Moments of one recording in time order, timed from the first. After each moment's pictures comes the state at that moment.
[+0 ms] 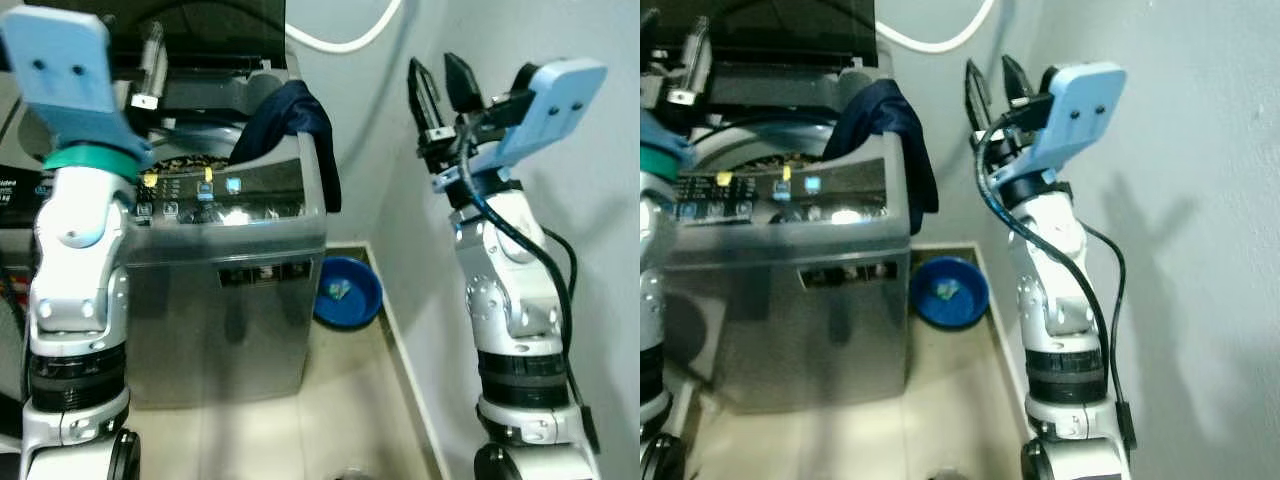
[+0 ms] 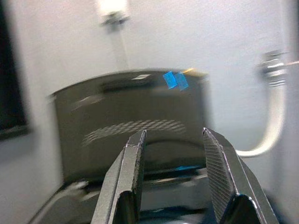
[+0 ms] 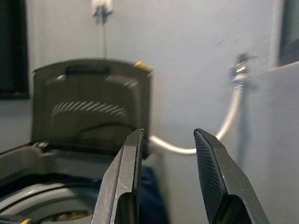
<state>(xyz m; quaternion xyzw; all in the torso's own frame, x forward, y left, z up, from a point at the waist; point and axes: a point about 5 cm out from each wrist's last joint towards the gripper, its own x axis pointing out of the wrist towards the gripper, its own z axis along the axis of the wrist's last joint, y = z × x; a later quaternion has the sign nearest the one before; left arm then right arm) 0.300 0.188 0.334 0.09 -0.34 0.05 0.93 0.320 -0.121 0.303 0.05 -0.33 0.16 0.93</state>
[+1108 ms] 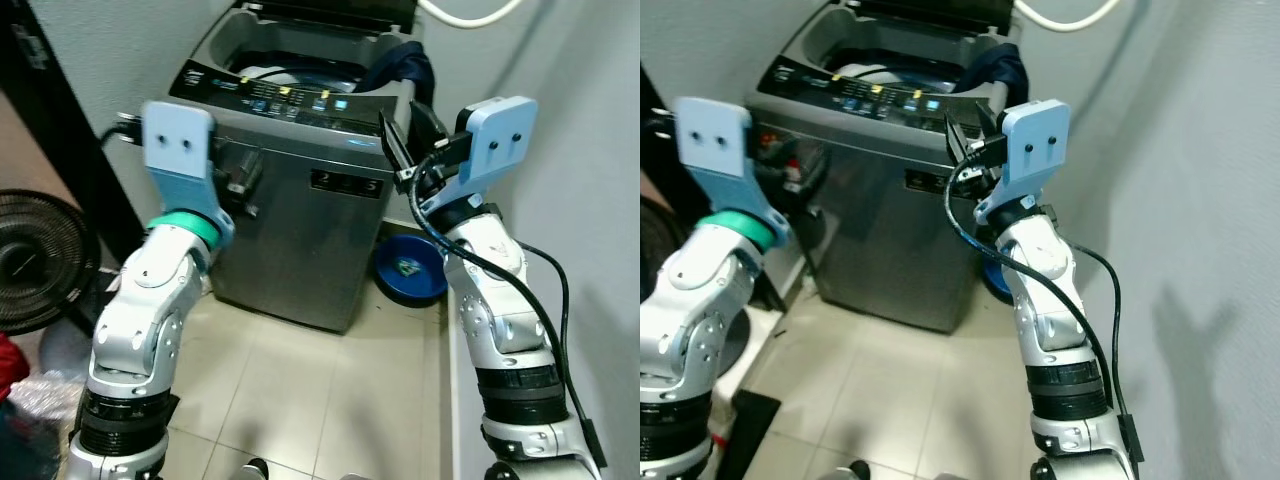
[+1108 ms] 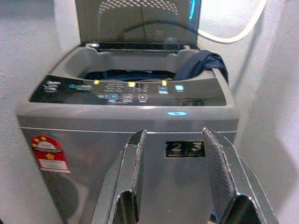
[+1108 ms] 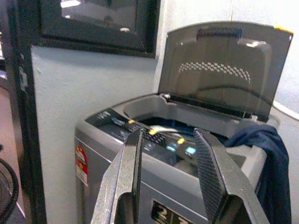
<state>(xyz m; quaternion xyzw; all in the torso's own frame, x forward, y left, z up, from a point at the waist) 0.300 0.125 0.257 0.00 -0.12 -0.13 0.98 0.326 -0.120 0.259 -0.01 -0.25 0.17 0.95</state>
